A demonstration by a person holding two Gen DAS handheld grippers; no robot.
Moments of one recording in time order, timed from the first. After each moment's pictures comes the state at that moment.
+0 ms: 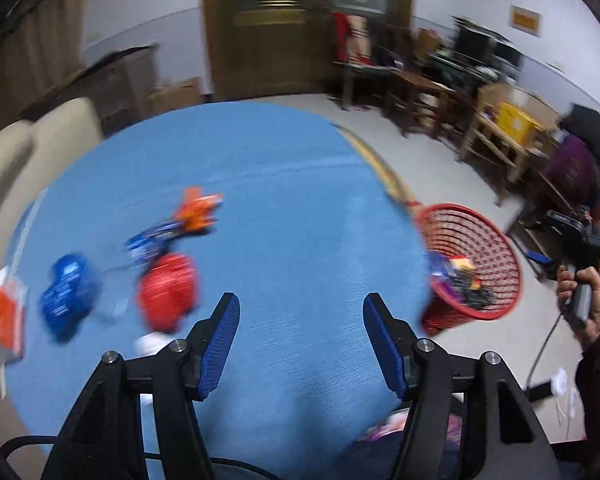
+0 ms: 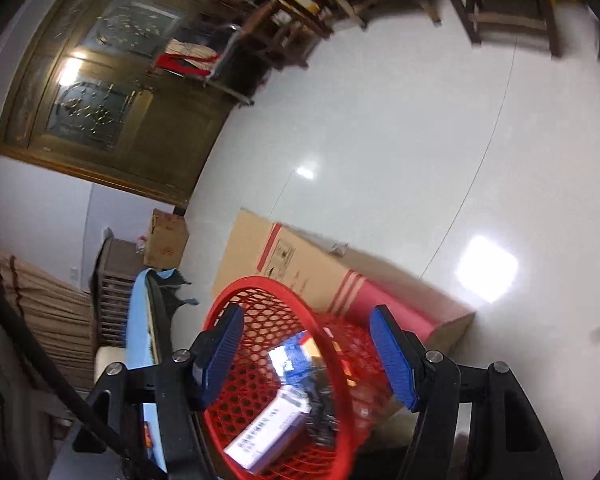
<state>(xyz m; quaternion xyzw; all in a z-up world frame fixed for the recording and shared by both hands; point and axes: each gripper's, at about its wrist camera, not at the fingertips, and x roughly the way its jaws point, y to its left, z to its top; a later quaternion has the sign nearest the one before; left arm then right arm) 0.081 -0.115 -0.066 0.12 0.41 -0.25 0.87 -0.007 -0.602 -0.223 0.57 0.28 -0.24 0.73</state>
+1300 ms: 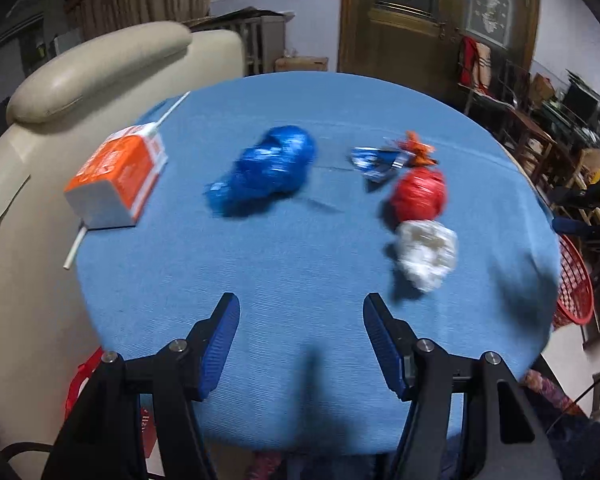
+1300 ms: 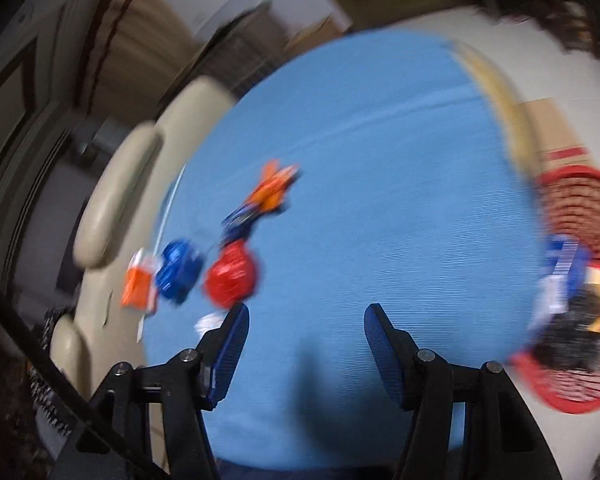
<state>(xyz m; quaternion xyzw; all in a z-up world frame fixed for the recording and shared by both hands) 0.090 0.092 -0.117 0.03 0.43 -0.08 0.90 0.208 -0.245 -0.133 0.31 0.48 0.10 0.82</state>
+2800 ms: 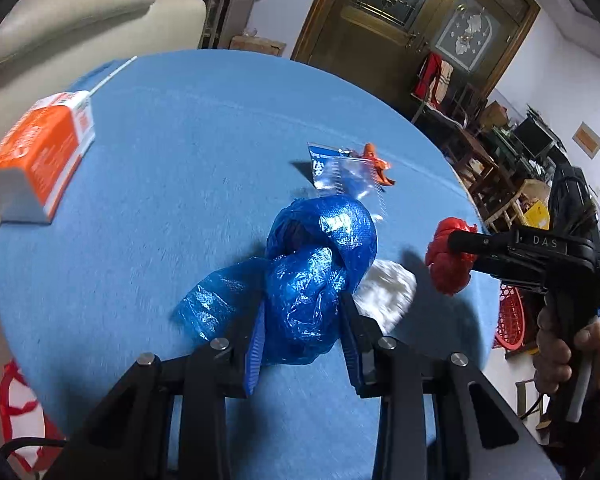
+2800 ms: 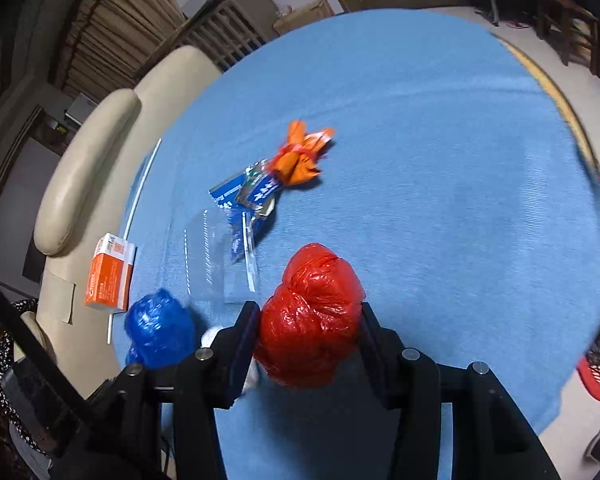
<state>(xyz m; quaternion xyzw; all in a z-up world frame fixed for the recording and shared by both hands) 0.135 0.103 -0.122 -0.08 0.46 -0.20 0.86 0.221 -0.188 -0.149 0.26 0.51 0.04 0.82</state>
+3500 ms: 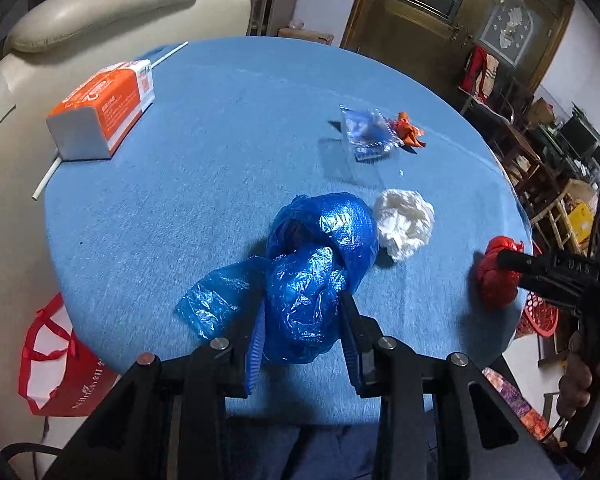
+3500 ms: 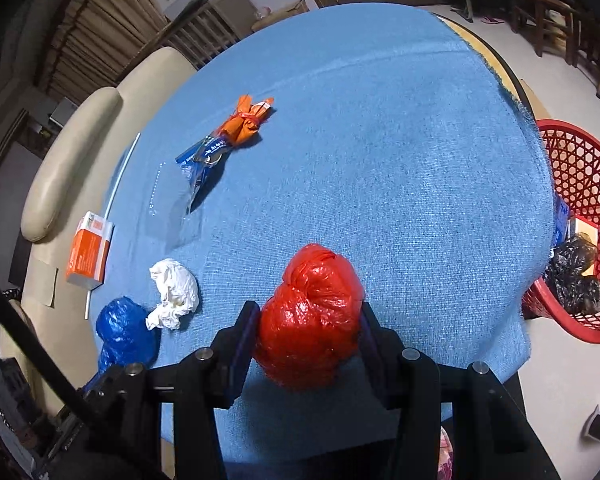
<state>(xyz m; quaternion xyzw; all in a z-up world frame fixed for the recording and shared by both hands) 0.079 0.083 -0.139 -0.05 0.48 -0.11 0.87 0.163 -0.198 -0.166 0.25 0.52 0.01 0.82</state>
